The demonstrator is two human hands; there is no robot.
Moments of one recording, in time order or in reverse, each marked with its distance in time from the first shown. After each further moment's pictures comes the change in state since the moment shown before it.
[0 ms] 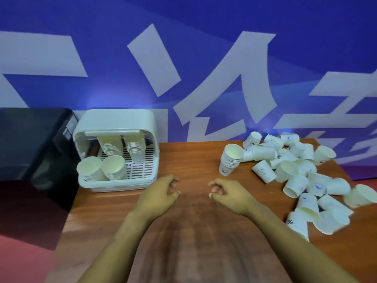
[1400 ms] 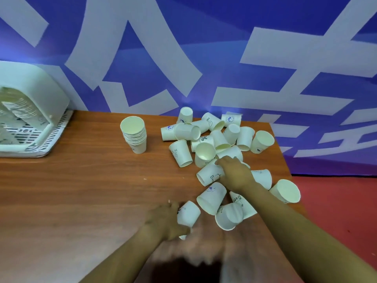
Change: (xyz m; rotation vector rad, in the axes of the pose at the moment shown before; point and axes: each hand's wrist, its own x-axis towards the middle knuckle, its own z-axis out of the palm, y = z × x) left_hand 0.064 0.234 0.350 0.339 -0.442 -0.285; right_hand -0.008 0.356 -0.195 -0.550 0.027 -0.021
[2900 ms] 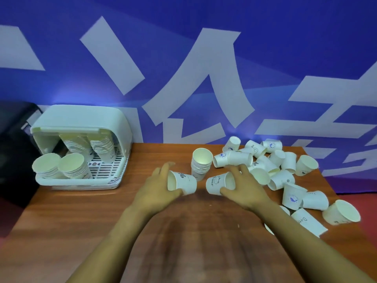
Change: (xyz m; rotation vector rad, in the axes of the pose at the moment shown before) left_hand -0.074 -0.218 -0.190 -0.390 0.517 0.200; right_hand 0.004 -0.245 -0.052 0.306 0.167 0.107
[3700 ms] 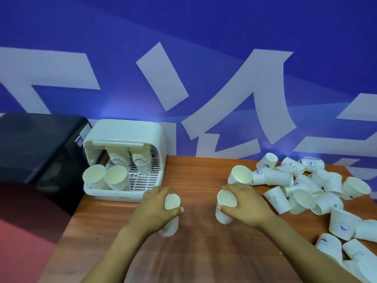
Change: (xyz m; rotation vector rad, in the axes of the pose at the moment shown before) left_hand -0.018 -0.087 -0.076 0.134 0.017 -0.116; right_hand 0.029 -0.100 0.040 -0.028 -0.105 -0.181
